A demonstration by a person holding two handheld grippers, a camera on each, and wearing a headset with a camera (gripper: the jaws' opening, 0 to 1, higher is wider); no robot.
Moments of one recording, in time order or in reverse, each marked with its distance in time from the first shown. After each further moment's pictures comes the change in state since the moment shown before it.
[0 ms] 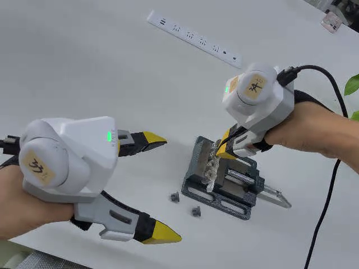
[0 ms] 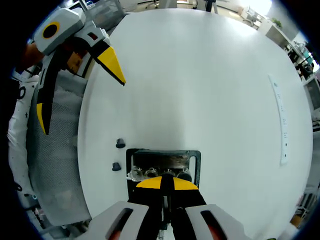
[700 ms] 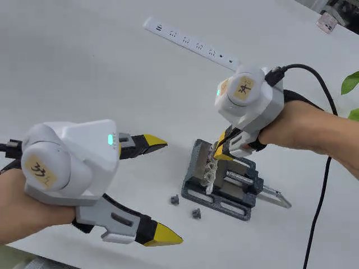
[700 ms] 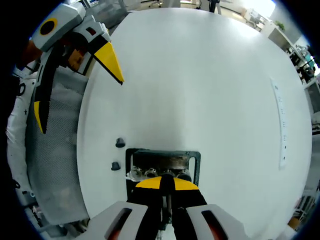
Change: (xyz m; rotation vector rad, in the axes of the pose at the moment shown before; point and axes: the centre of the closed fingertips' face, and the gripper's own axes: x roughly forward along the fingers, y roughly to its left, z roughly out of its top) left arm 0.001 -0.004 0.007 0.033 0.031 -0.011; right arm -0.001 0.000 0.000 -0.014 -0.015 -0.021
